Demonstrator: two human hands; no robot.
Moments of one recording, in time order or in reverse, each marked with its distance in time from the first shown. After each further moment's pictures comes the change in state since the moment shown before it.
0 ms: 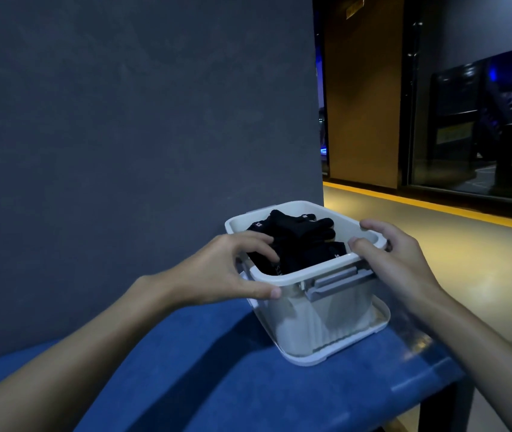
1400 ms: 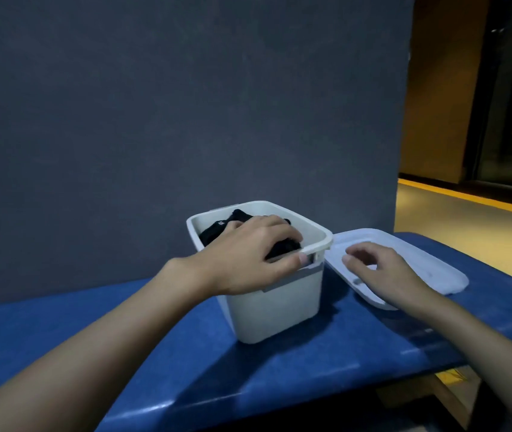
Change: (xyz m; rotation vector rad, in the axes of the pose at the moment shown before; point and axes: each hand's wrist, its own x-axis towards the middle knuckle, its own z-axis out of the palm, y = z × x) left_hand -0.148 0.013 -0.053 0.467 0.017 -0.087; right_hand -0.081 0.005 0.108 -0.358 -0.348 -0.120
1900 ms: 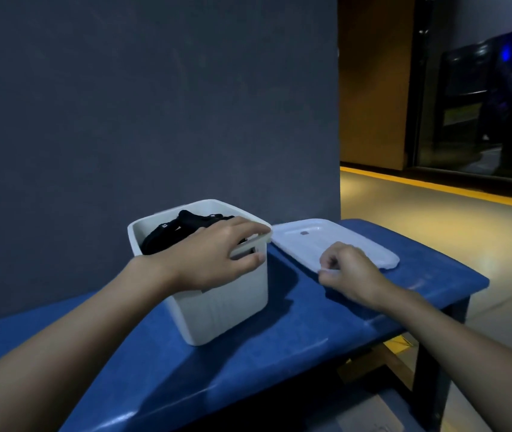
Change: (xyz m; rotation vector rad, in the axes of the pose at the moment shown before) left_hand 0.034 0.009 0.022 -0.077 -0.113 0.027; right_hand -0.010 0.038 -0.029 -0.341 -0.016 -0.047
